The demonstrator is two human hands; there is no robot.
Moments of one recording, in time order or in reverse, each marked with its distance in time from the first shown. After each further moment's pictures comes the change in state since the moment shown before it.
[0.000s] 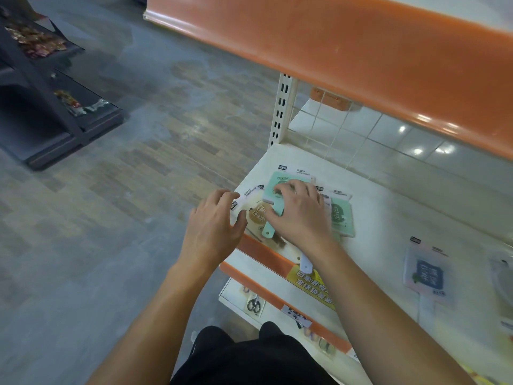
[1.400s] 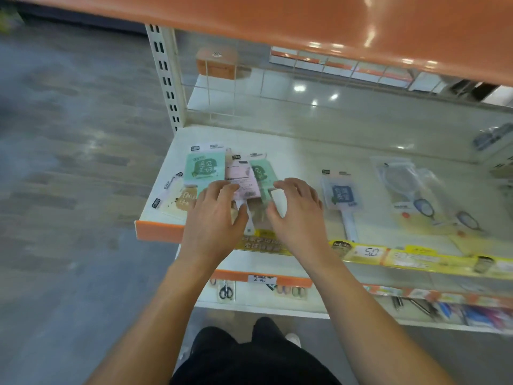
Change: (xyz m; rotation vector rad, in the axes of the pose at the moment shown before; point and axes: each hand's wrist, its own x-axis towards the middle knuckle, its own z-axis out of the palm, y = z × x) left_hand -0.016 0.071 0.039 -0.097 -0.140 0.454; right_hand -0.122 0.042 -0.021 0.075 0.369 0.437
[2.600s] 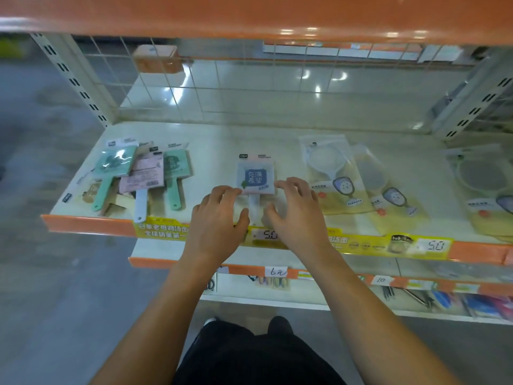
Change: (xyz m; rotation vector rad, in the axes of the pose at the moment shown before) left_hand -0.015 0.197 0.108 0.079 -0.099 0.020; right_hand -0.025 0.201 -0.101 0.121 -0.130 0.050
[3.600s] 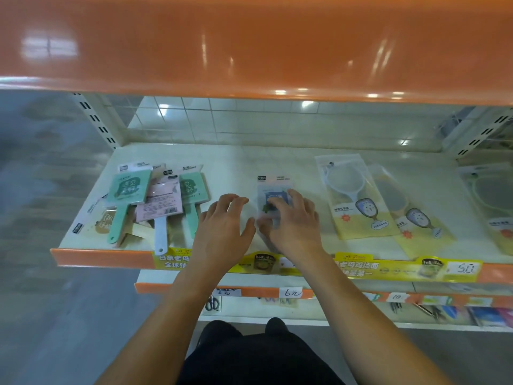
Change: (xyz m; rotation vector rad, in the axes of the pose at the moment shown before) left_hand 0.038 -0.048 -0.015 -0.003 -0.037 0.037; right_hand 0.046 -0.038 0.046 -0.188 -0.133 0.114
